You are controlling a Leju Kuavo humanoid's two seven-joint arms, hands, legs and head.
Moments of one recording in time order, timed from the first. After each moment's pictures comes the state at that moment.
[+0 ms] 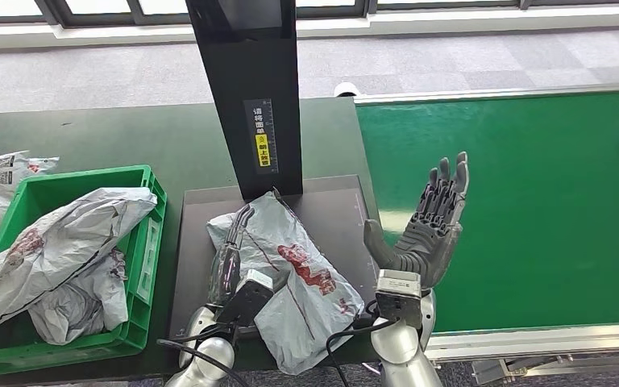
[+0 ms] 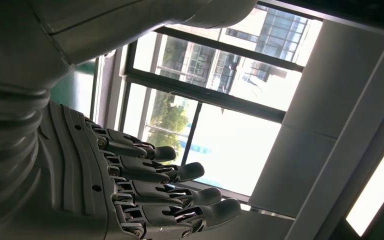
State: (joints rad) left arm -0.18 -0.34 -0.30 -0.97 -0.68 0.57 -0.52; right arm -0.07 0.33 0.15 -1.50 0.40 -0.70 -0.70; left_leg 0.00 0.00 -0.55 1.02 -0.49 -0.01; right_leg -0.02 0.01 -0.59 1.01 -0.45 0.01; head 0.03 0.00
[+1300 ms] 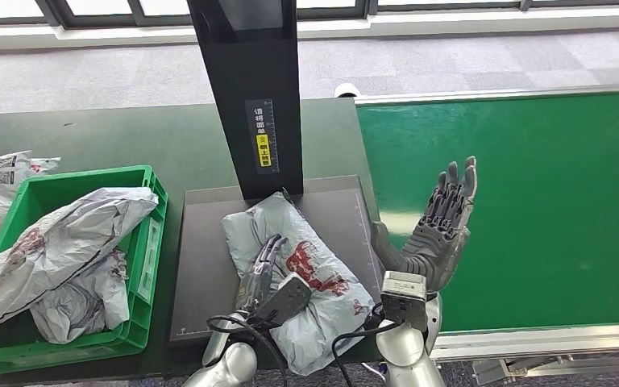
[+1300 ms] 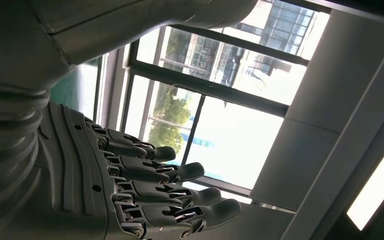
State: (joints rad) left arm -0.30 -0.36 -0.42 -0.61 -0.69 0.56 -0.29; right arm -0.06 0.33 0.12 -1.51 0.42 -0.70 -0.70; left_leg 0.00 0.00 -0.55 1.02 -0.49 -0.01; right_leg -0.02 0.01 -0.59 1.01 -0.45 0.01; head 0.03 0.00
